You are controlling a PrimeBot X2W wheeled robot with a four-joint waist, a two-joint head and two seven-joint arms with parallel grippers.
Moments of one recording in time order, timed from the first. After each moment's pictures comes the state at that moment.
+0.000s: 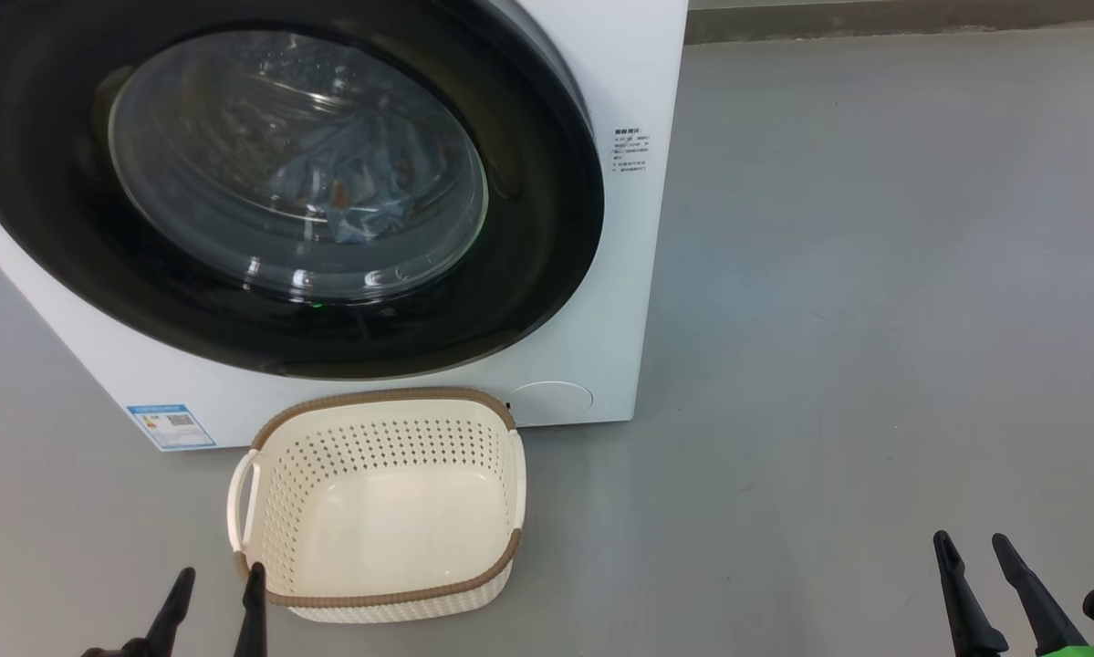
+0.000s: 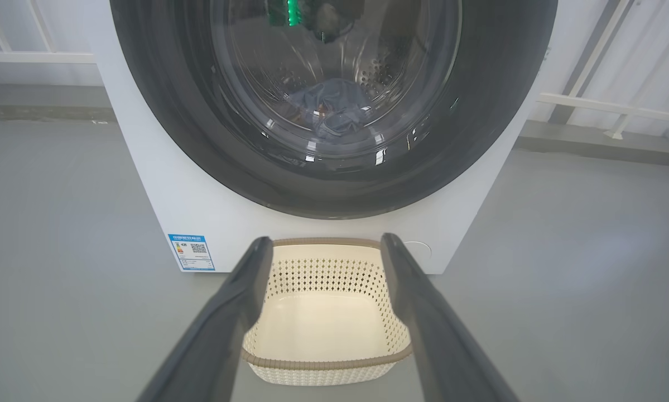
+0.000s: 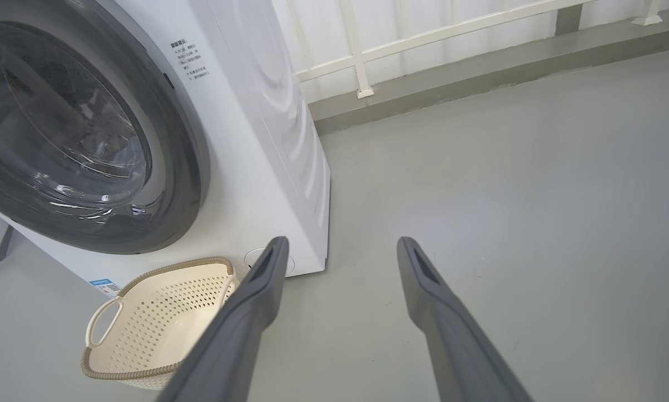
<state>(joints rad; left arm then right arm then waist) 0.08 0.08 0.03 0.20 -0.23 -0.13 -0.26 0.06 -0.25 -0.02 0.30 0.53 0.13 -0.26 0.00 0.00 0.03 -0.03</state>
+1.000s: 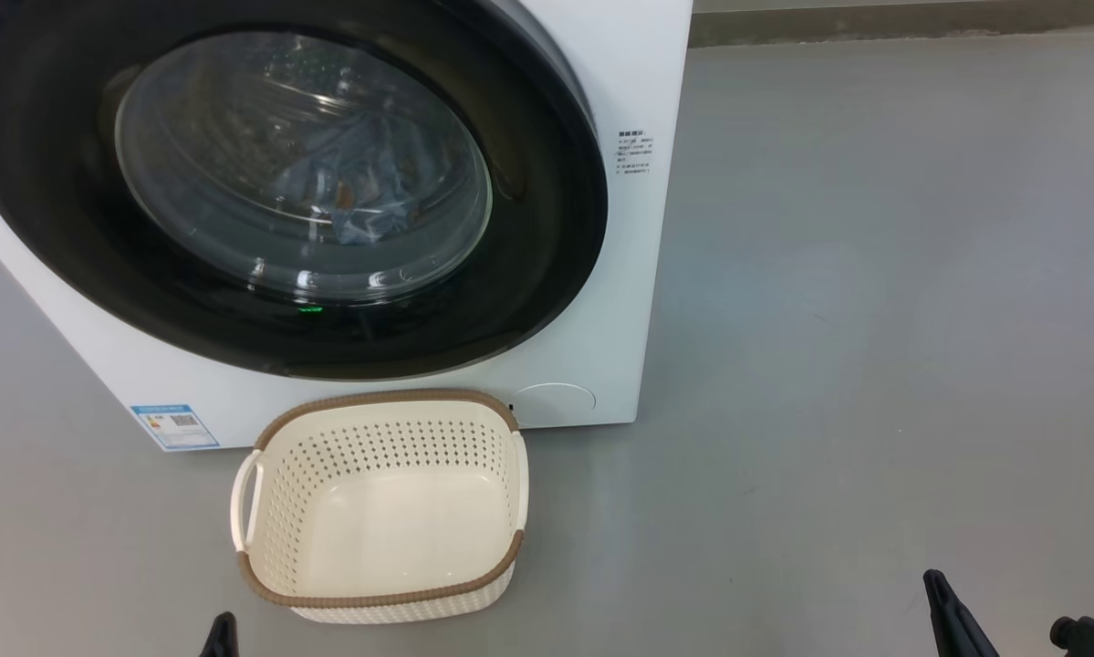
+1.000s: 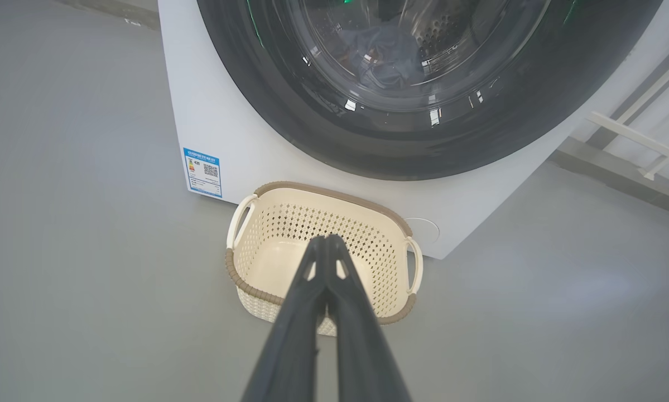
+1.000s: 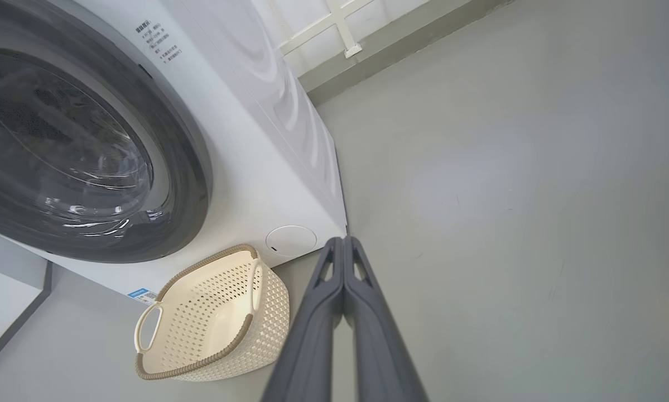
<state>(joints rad) 0.10 0.03 0.04 0.28 -0.40 -0.13 -0.21 0.06 -0.17 -0.02 0.37 0.66 0.13 -0.21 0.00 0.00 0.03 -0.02</state>
